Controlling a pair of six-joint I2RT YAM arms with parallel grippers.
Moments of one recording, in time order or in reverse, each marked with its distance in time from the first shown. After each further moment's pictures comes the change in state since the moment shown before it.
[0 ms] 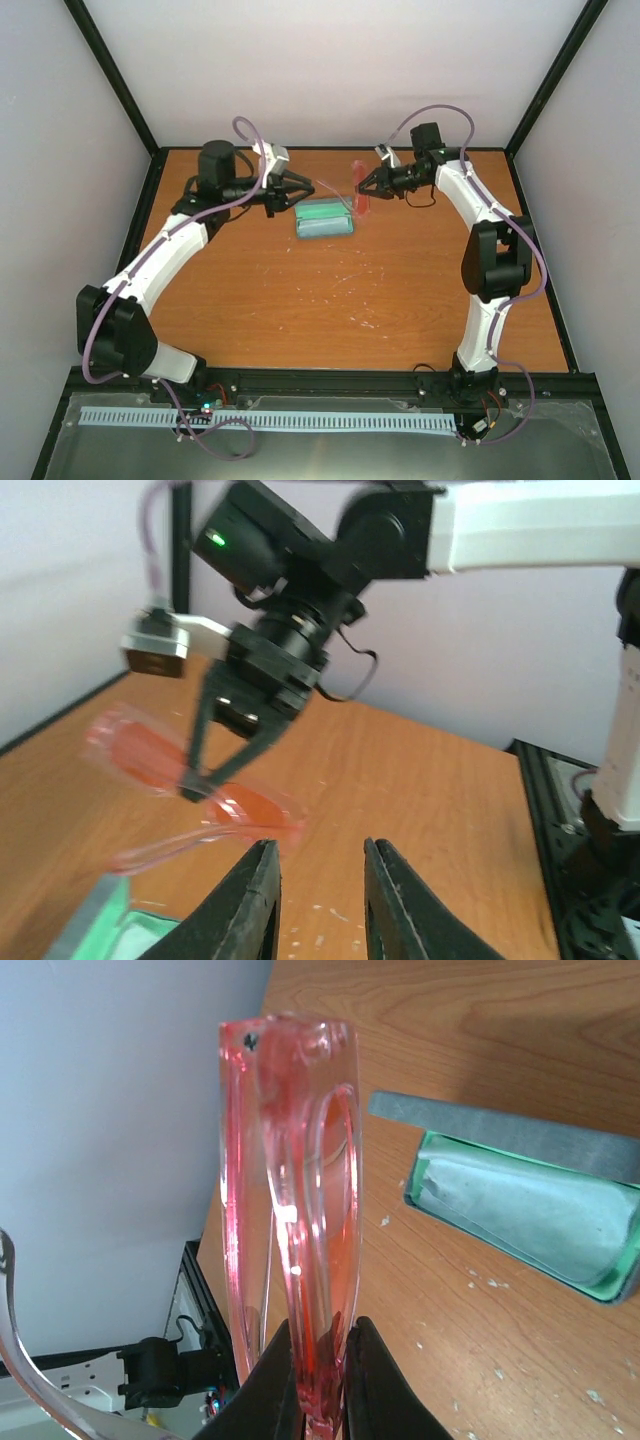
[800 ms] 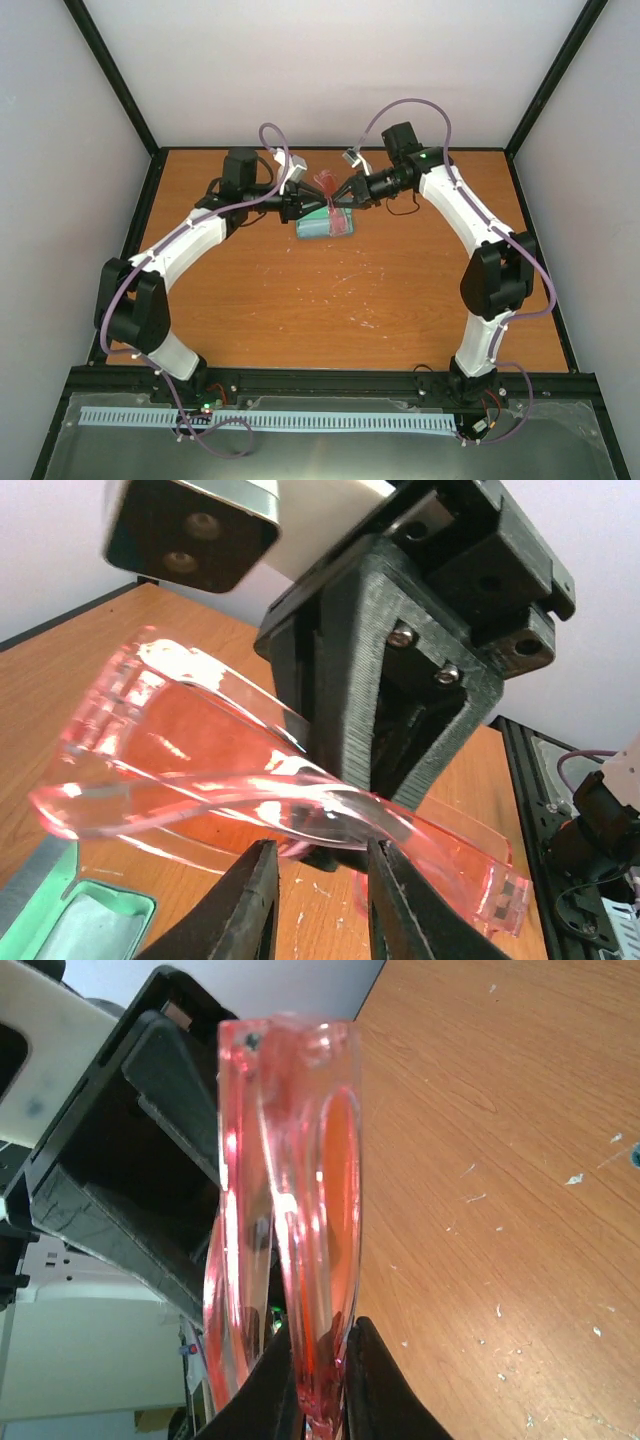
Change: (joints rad) left arm -0.076 0.135 -0.024 0.035 0.012 -0.016; right arm 0.187 -0.112 0.023 -0.094 -0.092 -0.051
